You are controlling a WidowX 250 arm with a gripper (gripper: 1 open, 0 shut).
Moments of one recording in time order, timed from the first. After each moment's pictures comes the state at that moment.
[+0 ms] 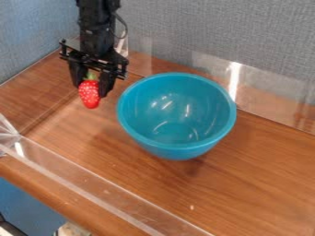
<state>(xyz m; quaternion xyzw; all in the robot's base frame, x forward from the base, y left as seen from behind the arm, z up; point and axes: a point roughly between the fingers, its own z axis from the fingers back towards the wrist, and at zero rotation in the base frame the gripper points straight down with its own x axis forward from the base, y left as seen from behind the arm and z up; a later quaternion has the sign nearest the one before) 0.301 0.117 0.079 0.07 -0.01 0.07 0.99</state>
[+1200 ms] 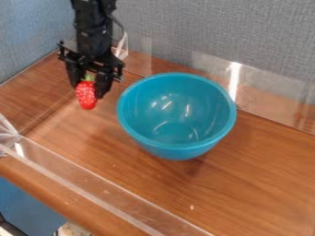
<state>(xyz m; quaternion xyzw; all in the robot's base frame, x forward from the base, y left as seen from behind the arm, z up) 0.299 0.120 0.084 0.08 -0.03 0.04 1.00</state>
